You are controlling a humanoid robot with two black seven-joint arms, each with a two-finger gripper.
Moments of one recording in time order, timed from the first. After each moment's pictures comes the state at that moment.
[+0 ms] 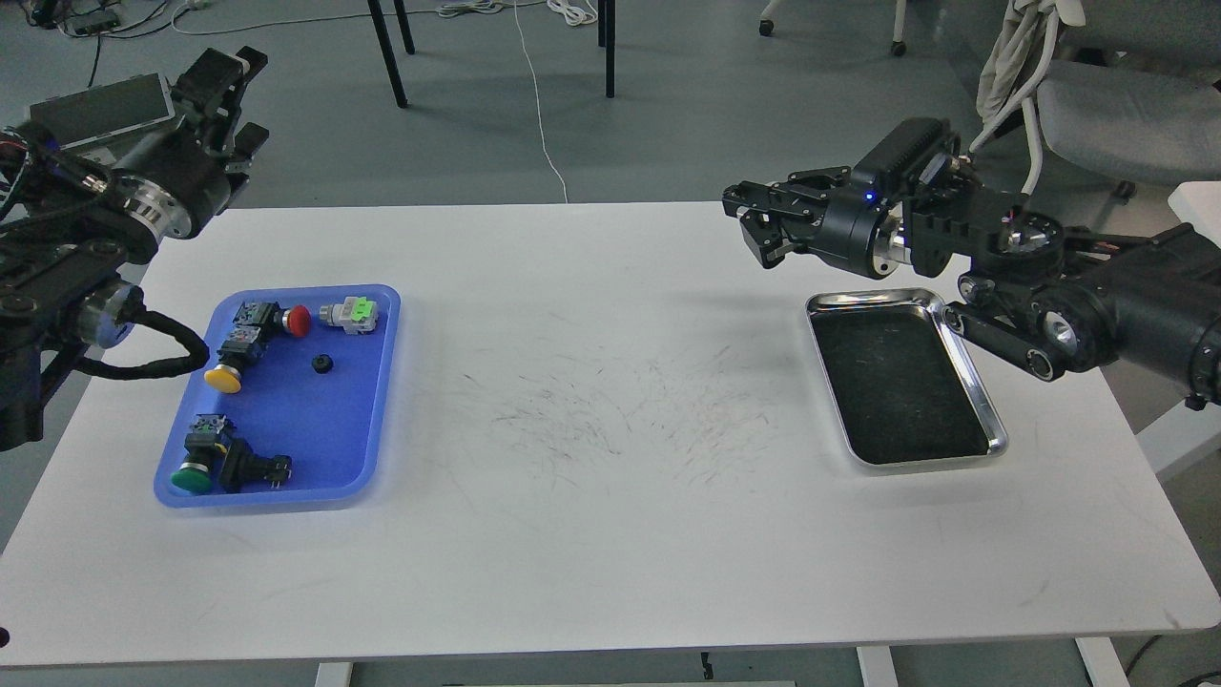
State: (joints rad) left arm -0.99 0.53 -0.26 -0.58 0.37 -0.12 -0.49; right arm 1.26 -0.30 -0.30 0.68 -1.43 -0.29 0.43
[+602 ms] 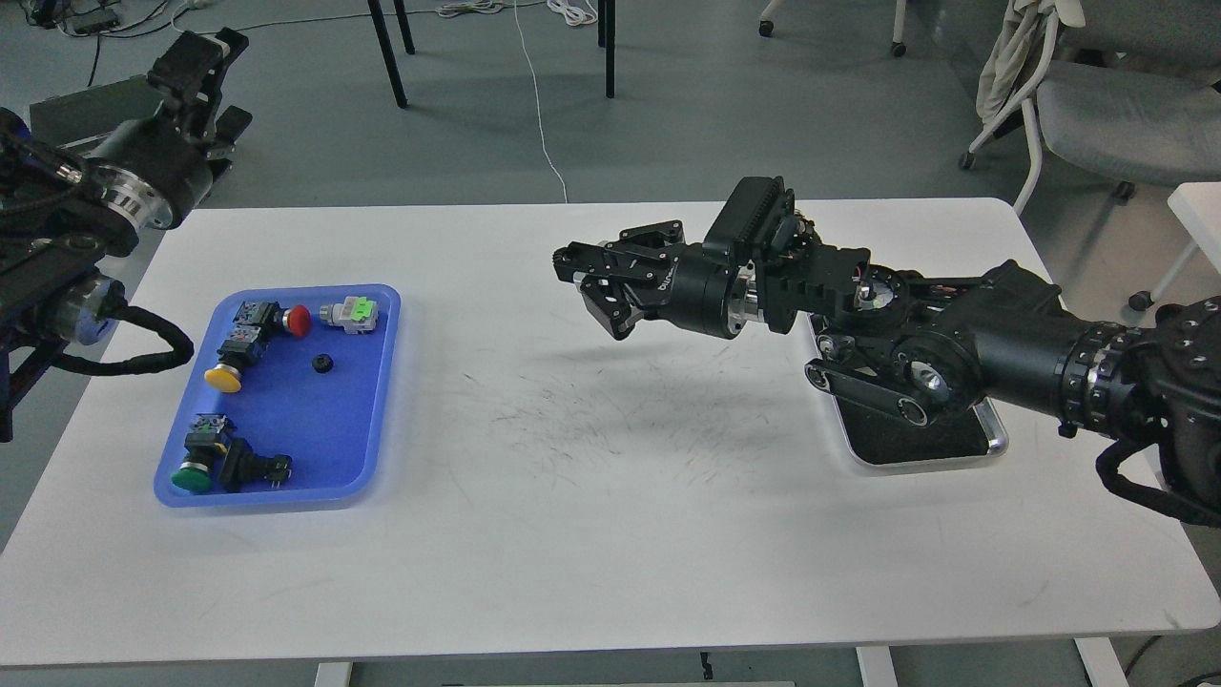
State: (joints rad) left arm -0.99 0.61 -0.26 -0.70 0.37 -0.07 -0.49; right arm 1.24 -0.12 -0.30 0.80 -1.44 -0.38 0.45
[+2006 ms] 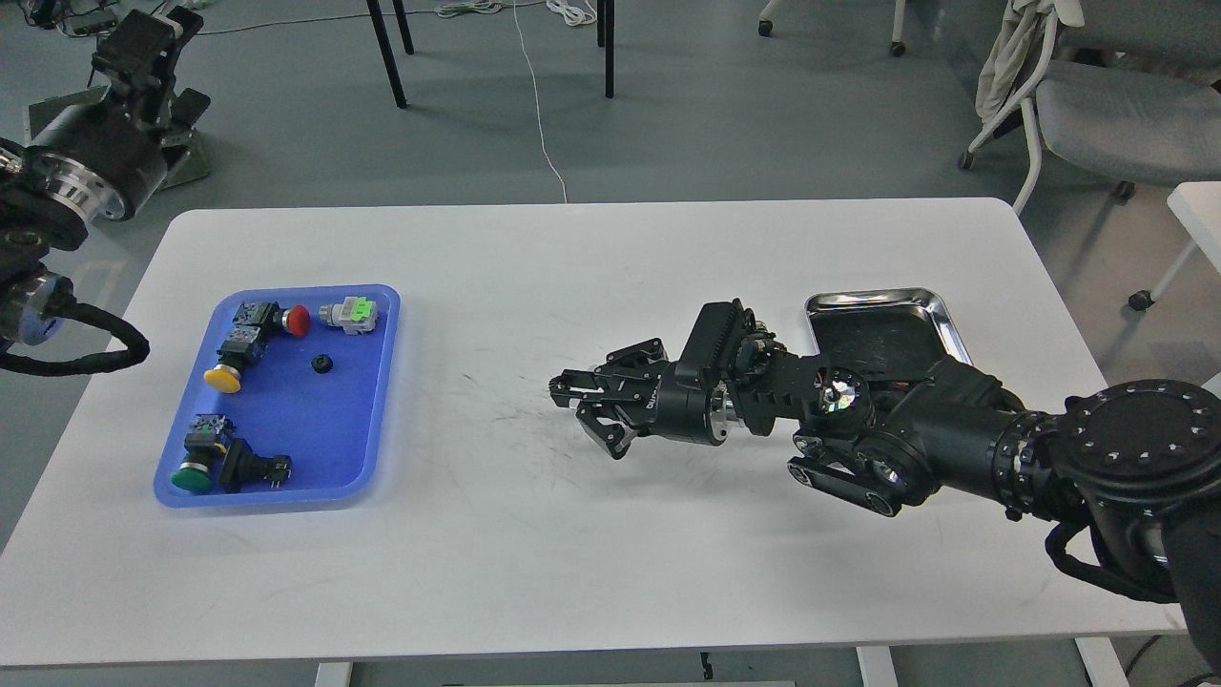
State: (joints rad) left arm -0.99 0.73 -0.26 -0.82 0.37 -0.04 -0.49; right arm 1.06 0.00 -0.38 0.65 -1.53 -0.41 0.48
